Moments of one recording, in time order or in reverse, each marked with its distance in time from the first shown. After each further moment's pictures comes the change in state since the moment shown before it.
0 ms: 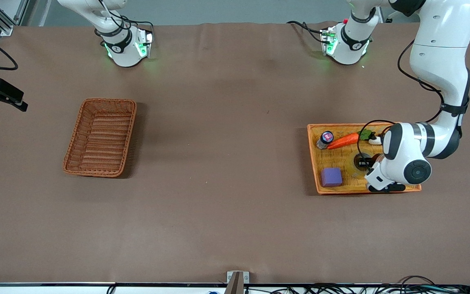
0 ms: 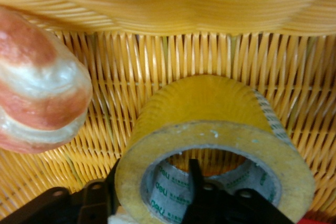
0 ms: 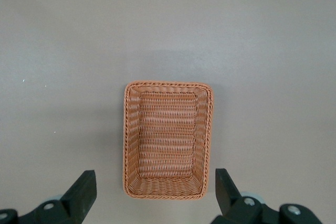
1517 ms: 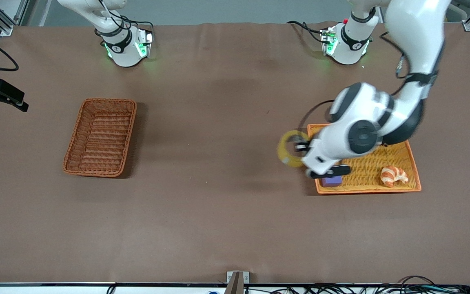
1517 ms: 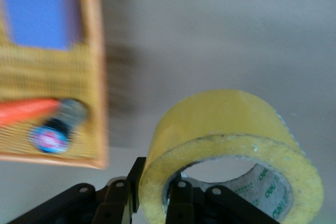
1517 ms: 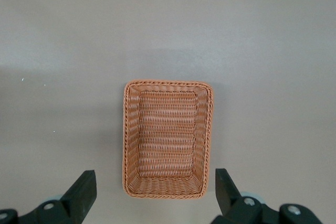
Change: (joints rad) left arm -0.070 -0.031 -0.478 0.308 -0.097 -0.238 -0.609; right arm 0.000 0.002 -0.001 -0.004 0.000 0.000 0.000
